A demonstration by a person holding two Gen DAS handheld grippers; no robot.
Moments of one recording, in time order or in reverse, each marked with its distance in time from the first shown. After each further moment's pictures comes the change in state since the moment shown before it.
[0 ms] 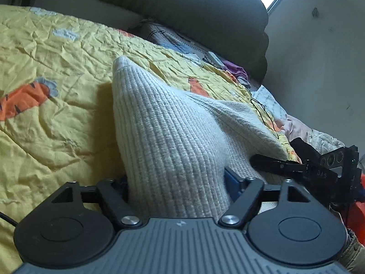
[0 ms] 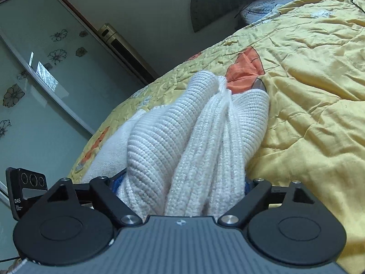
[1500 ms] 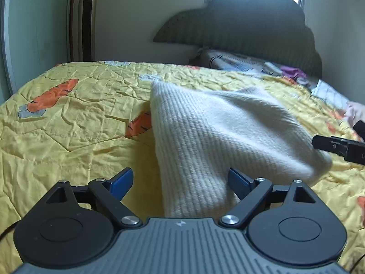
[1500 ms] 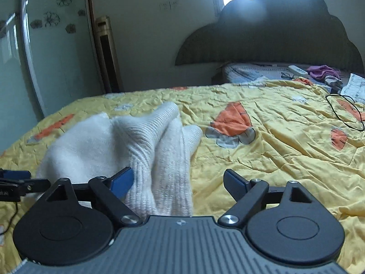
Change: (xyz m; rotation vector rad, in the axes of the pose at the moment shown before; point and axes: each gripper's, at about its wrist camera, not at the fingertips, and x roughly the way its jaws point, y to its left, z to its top) left arm -0.112 -0.009 -0.030 0.162 -0.124 0.446; right arm -0.030 0.127 -0.056 -0.359 -0.195 -0.384
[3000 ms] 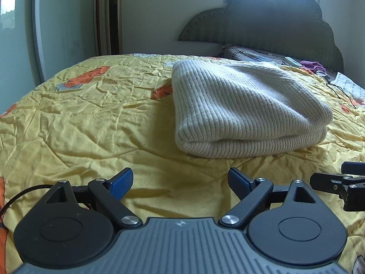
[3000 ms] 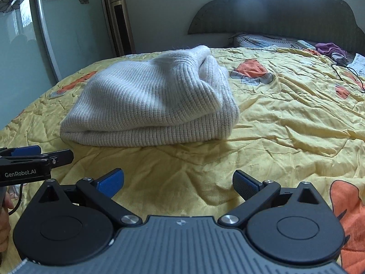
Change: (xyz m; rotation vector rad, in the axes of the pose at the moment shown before) left arm -0.043 -0.023 -0.077 -0.005 -0.008 0.178; right arm -0.037 0.050 -0.077 -0.027 0.181 0.009
